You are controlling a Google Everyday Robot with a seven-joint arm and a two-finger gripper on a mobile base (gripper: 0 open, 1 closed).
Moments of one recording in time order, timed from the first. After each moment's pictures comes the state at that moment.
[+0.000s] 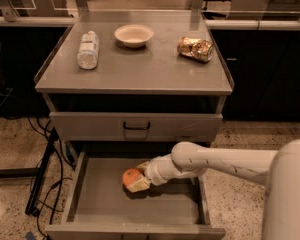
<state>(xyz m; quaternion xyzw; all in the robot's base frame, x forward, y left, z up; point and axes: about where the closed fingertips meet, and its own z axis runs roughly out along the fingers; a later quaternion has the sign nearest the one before) 0.543 0.049 0.452 -0.52 0.75 0.29 0.28</state>
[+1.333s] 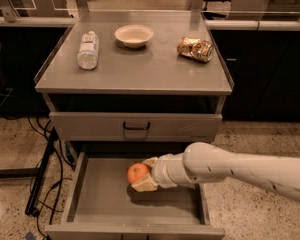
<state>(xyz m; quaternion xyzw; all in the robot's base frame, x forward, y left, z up) 0.504 0.019 0.551 -0.52 0.75 0.23 0.32</state>
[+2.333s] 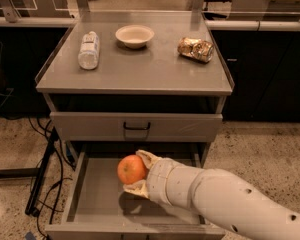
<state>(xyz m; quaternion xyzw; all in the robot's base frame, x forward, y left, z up) 0.425 0.029 0.720 -0.57 0.68 0.08 0.46</state>
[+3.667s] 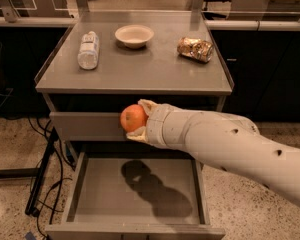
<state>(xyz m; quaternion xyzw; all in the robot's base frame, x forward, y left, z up) 0.522 0.022 0.808 -0.58 0.65 -0.01 0.49</state>
